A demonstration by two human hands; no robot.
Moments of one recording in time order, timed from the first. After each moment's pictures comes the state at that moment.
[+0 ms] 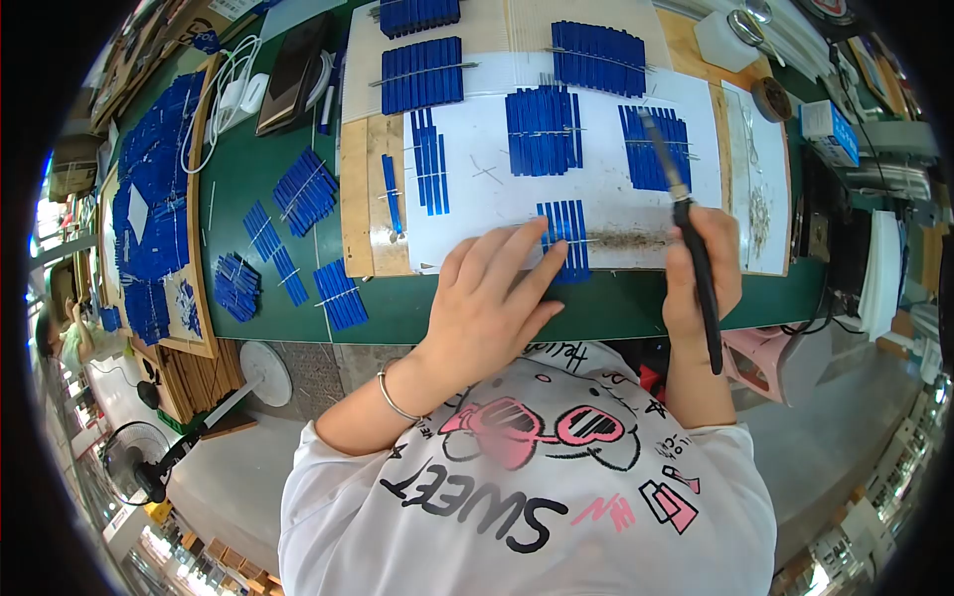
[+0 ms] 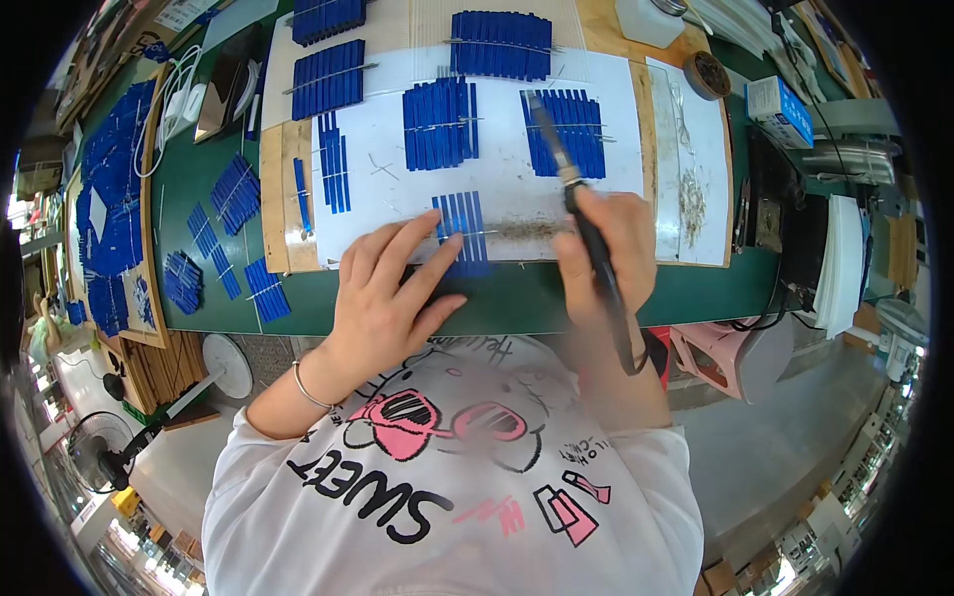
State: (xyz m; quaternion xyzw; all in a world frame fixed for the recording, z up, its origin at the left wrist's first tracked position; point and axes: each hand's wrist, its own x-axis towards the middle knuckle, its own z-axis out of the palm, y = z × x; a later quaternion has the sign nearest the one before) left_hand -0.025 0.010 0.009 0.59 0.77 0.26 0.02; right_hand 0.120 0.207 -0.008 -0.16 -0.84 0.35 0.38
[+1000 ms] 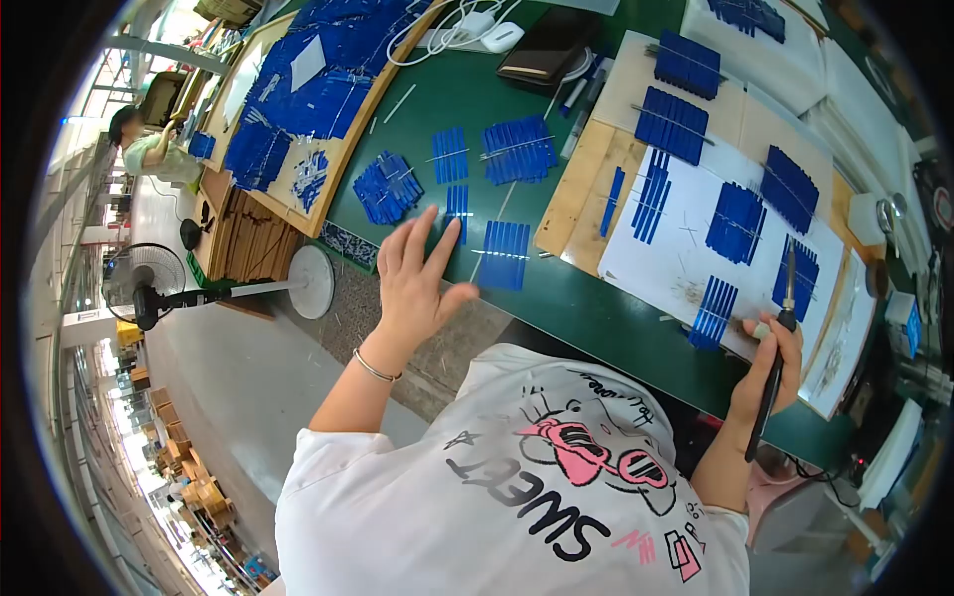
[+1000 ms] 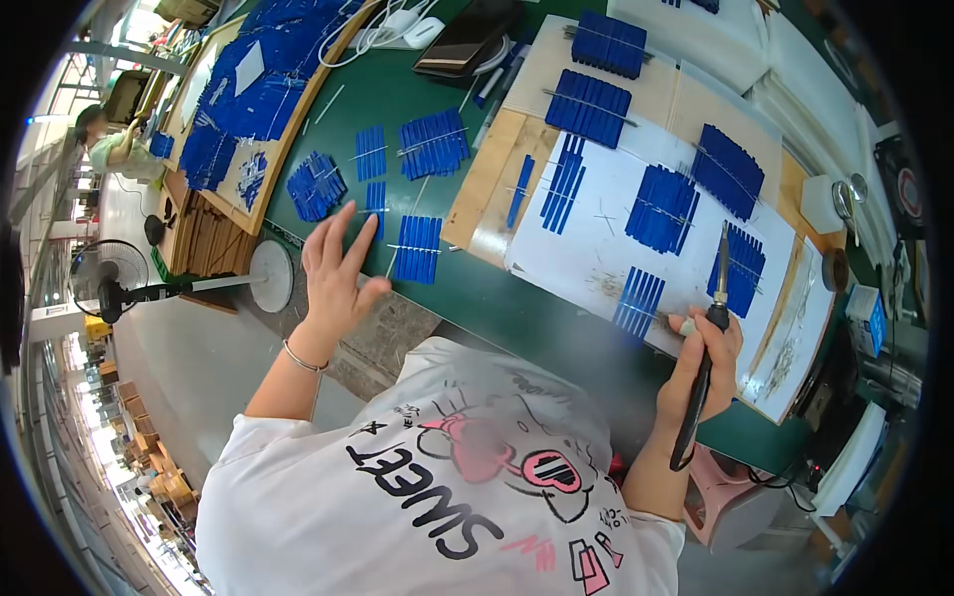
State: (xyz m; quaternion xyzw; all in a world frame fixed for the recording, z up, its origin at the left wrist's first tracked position) left_hand -0.085 -0.187 -0.011 0.34 0.93 0.06 -0.13; right_hand 0.106 0.192 -0.022 -0.14 -0.85 0.39 0.34
